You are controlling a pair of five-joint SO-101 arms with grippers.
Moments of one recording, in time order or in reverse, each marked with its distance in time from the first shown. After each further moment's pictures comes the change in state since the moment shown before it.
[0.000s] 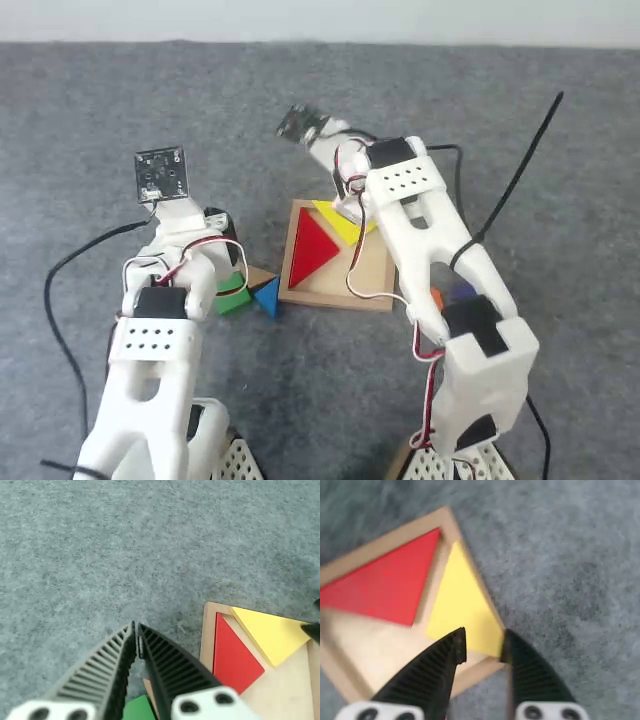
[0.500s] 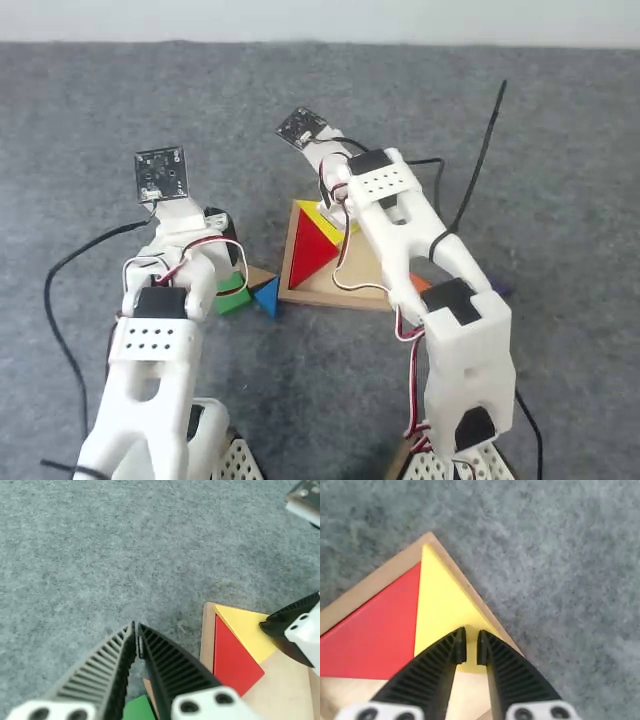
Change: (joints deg) left arm 0.0 0.0 0.0 0.0 0.0; right arm -1.8 11.8 -2.6 -6.5 -9.5
